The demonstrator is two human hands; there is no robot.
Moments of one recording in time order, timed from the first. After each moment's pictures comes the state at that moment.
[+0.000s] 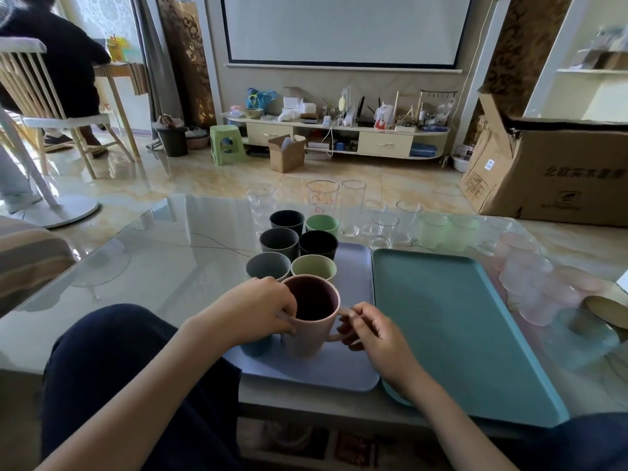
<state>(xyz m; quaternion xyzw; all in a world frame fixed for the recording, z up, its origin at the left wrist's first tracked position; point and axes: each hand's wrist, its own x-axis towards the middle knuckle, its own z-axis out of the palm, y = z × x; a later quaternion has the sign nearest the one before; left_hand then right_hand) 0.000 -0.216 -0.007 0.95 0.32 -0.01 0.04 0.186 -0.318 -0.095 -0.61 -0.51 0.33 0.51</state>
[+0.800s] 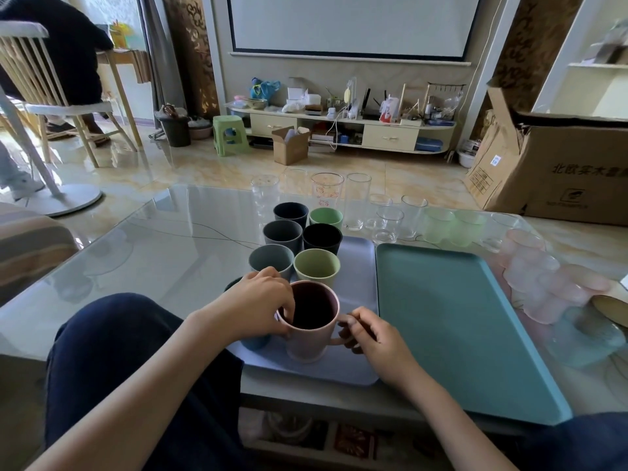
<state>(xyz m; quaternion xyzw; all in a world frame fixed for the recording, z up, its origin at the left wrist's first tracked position) -0.008 -0.200 -0.034 0.96 0.29 0.01 0.03 0.190 -0.316 -0.111 -0.64 -0.54 0.32 0.44</state>
